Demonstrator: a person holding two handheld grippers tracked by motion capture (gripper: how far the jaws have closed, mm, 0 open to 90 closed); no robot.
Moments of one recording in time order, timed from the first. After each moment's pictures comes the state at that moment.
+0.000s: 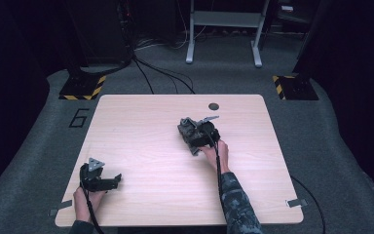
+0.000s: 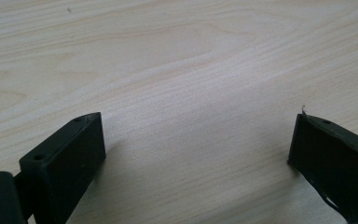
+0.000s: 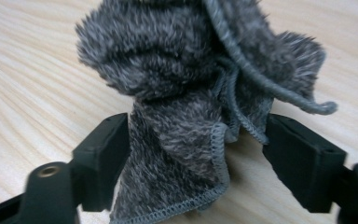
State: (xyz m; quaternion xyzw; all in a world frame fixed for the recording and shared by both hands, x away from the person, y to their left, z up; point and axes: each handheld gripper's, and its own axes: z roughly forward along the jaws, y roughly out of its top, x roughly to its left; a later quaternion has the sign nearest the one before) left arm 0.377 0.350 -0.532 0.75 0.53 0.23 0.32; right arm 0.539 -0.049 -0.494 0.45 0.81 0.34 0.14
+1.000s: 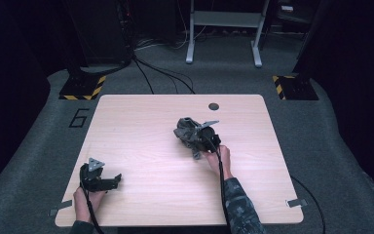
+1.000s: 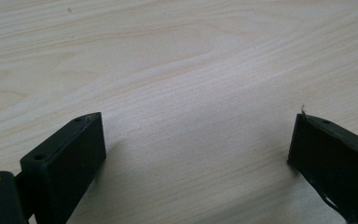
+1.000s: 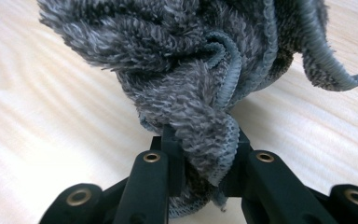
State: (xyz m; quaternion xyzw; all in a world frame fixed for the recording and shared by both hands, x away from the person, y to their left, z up) left arm 0.377 0.350 -0.532 0.75 0.53 0.24 0.32; right arm 0.508 -0.050 -0.483 0.42 0.83 0.34 0.15
